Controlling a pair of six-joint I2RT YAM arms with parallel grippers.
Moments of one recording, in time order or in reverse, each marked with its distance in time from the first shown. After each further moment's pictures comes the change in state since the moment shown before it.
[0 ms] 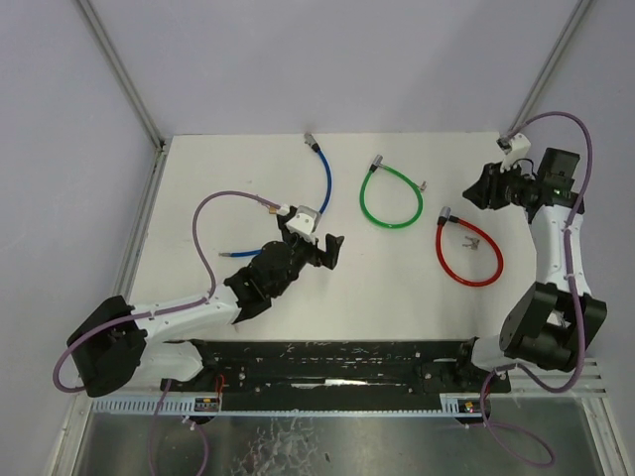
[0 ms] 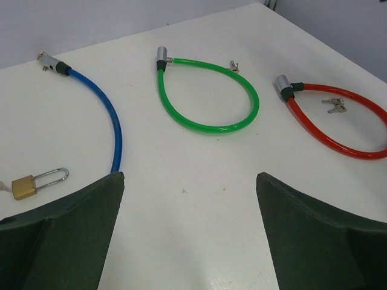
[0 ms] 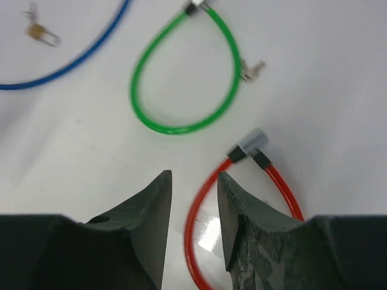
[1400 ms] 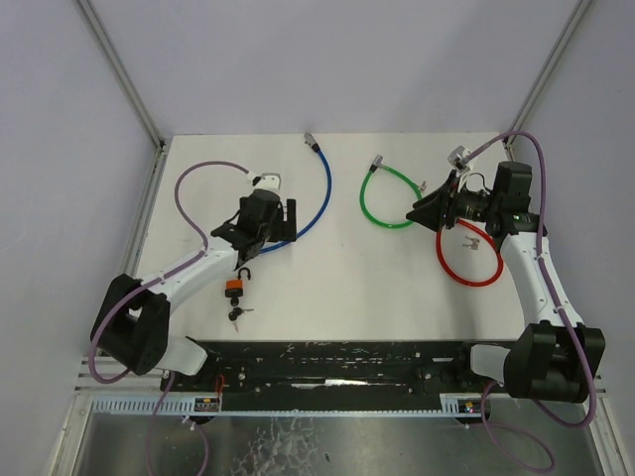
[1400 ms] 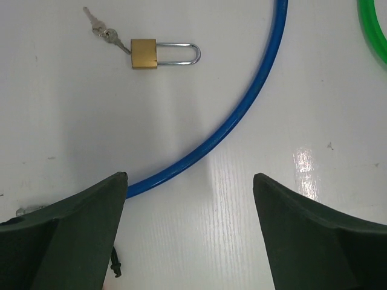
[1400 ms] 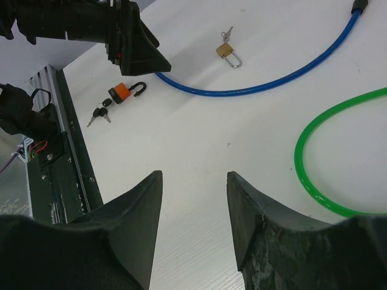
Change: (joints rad) left arm 0.393 0.192 0.311 -0.735 0.086 -0.222; right arm 0.282 -0.221 -0.235 0.244 -0.405 0.204
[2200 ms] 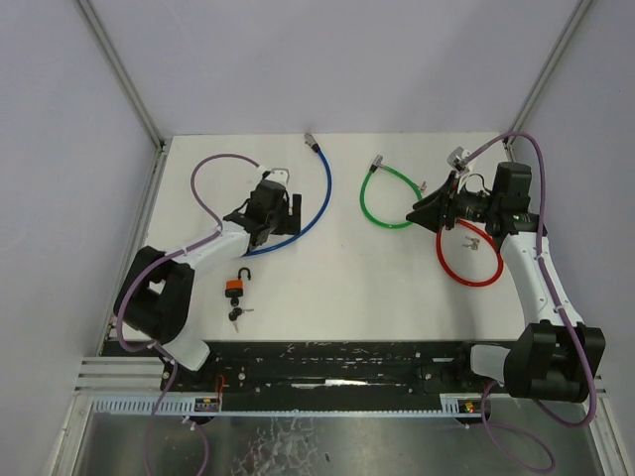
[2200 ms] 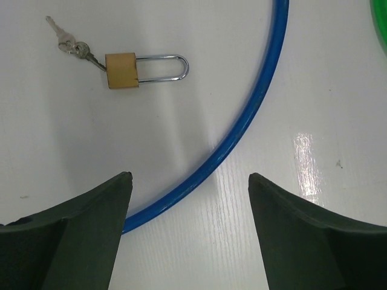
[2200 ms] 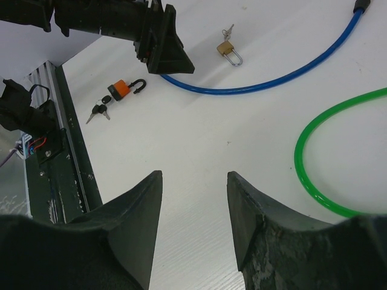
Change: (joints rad) left arm 0.079 0.168 0.069 0.056 0.131 0.033; right arm 0.002 0.002 0.000 -0.014 -0.004 -0.025
